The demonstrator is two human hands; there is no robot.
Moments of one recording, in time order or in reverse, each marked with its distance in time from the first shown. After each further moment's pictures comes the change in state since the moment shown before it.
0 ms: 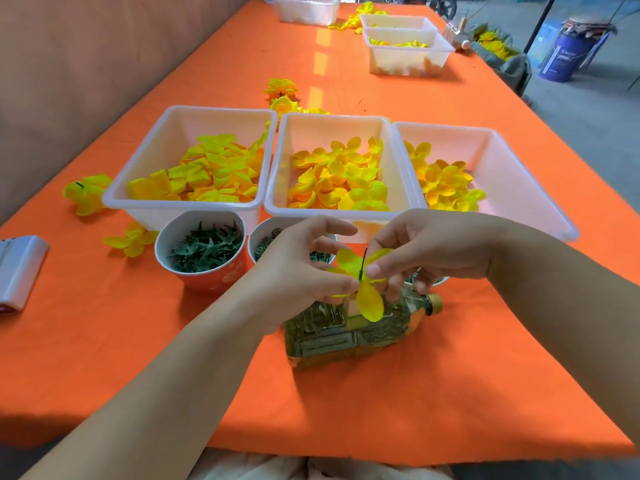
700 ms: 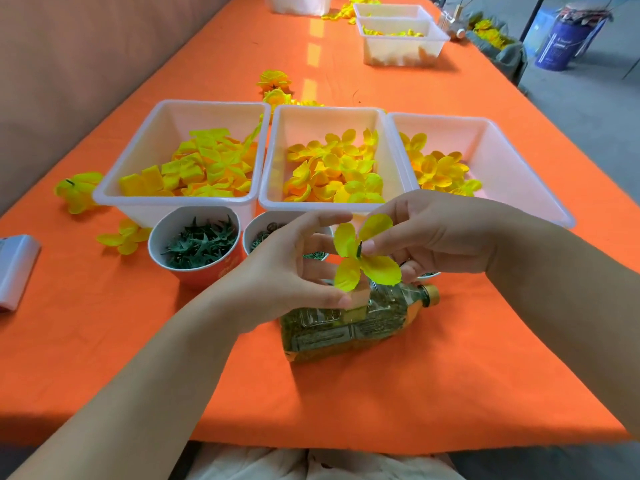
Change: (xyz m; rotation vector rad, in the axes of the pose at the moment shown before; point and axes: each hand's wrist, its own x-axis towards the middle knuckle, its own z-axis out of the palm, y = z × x) left_hand 0.000 -0.014 -0.015 -0.093 -0.257 0.104; right_hand -0.005 -0.004 0.006 0.348 -0.004 -0.123
